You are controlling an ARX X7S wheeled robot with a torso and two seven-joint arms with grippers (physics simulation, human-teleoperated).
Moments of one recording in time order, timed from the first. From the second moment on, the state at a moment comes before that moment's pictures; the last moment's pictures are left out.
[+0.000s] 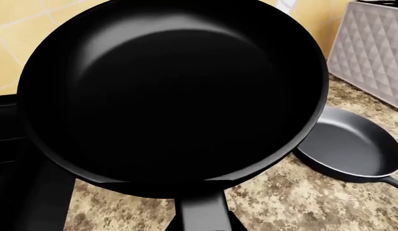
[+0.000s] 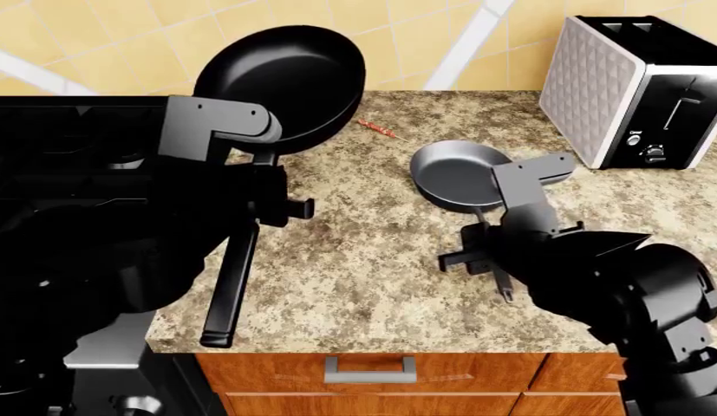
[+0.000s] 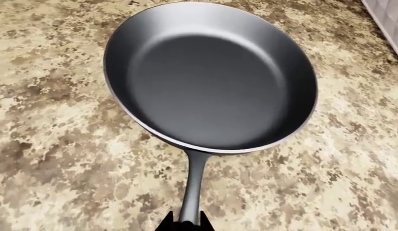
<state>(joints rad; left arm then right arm) -0.98 -0.46 0.34 0.21 -1.22 -1.11 -0.62 0.93 0.43 -0.38 0.08 0.77 1.23 0.32</state>
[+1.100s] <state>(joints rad) -0.96 -0.48 0.33 0.25 -1.25 -1.09 -0.63 0.91 0.46 -0.28 -0.17 0.93 1.31 0.50</state>
